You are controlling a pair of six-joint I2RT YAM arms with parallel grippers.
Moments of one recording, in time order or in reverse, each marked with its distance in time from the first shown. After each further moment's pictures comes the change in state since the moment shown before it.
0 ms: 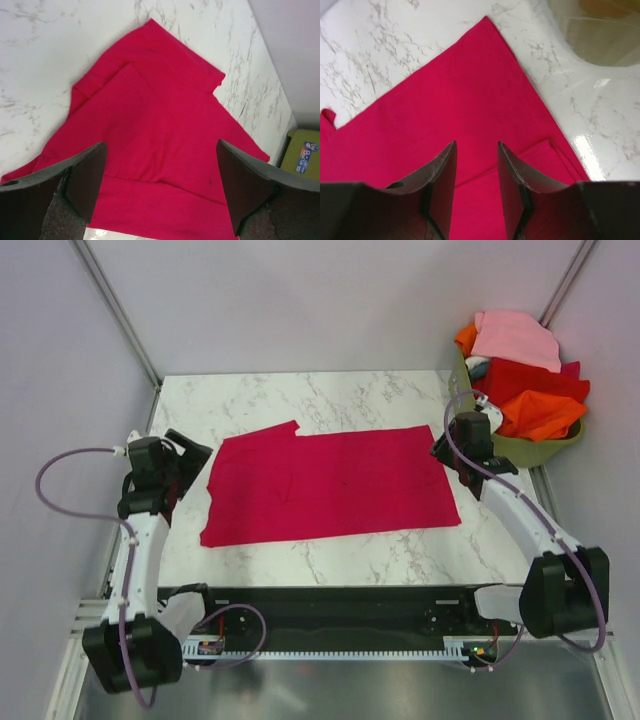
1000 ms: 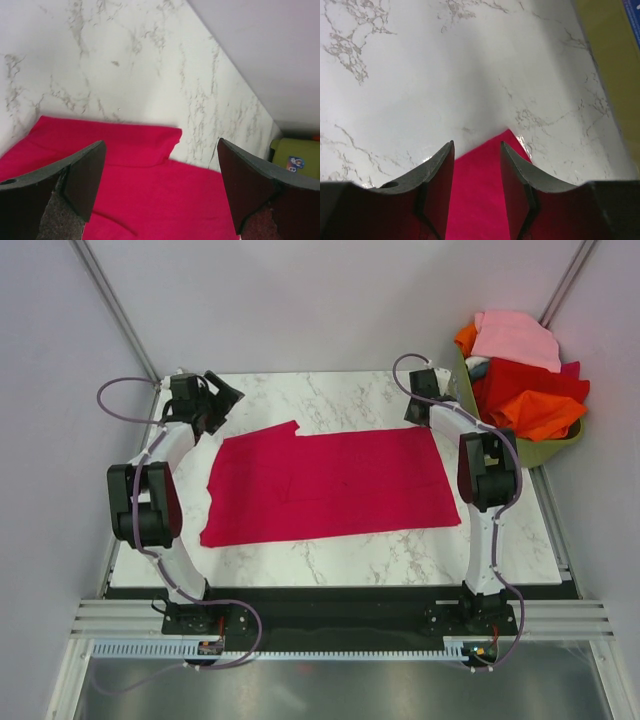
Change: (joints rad) left arm -0.117 0.882 0.498 0.377 0.122 0.002; right arm 0.017 0.961 0.798 -0.033 0.171 -0.219
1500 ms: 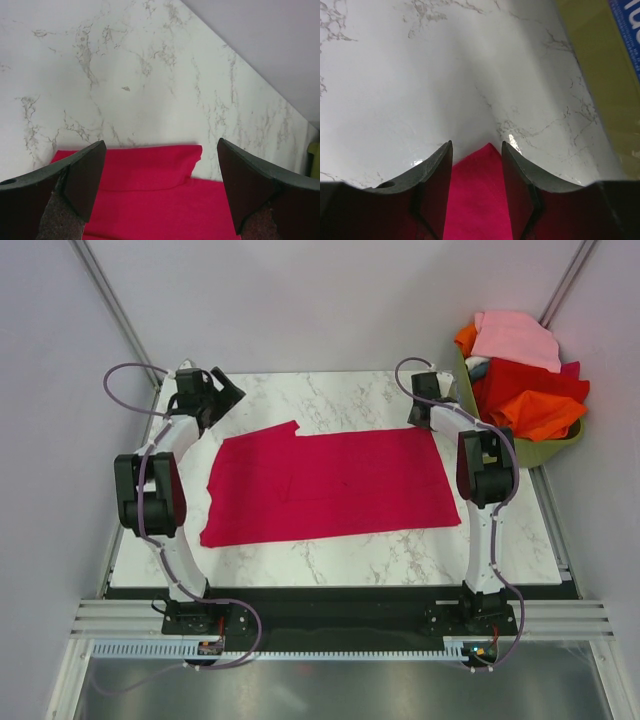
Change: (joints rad) left arm -0.022 0.073 0.093 0.036 -0.055 0.129; right arm -0.018 0.061 0.035 -0.002 0.045 -0.008
